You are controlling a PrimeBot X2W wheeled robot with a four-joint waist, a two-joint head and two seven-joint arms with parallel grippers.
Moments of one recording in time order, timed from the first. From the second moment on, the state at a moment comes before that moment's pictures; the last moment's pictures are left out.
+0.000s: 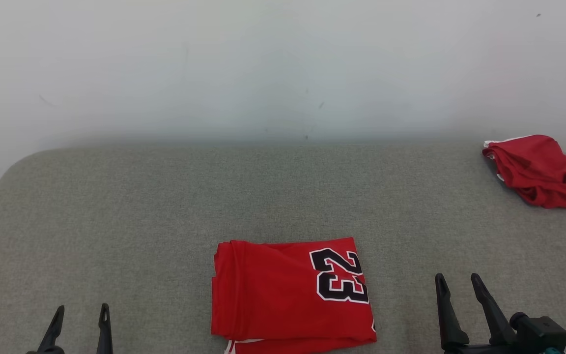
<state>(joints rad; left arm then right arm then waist) 0.13 0.31 -0.09 0.00 -0.25 0.10 -0.08 0.07 -0.05 0.02 0.12 0.25 0.13 -0.17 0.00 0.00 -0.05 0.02</state>
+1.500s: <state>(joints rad) 0.02 0.25 -0.19 0.09 -0.26 0.11 -0.14 -0.38 -0.05 0.19 0.96 0.45 0.13 -0.12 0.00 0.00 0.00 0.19</state>
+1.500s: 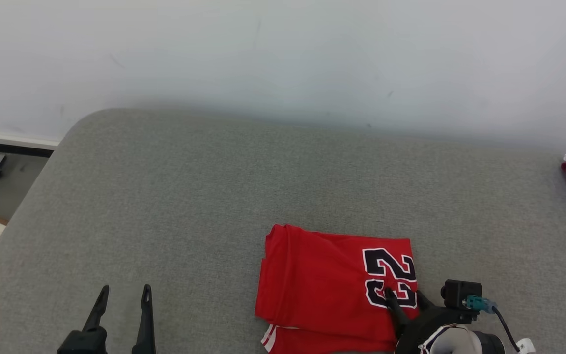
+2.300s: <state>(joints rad) 0.02 0.25 -0.18 0.11 -0.28 0.12 -0.18 -0.53 -0.06 0.36 1.15 0.54 0.13 -0.21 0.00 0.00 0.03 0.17</state>
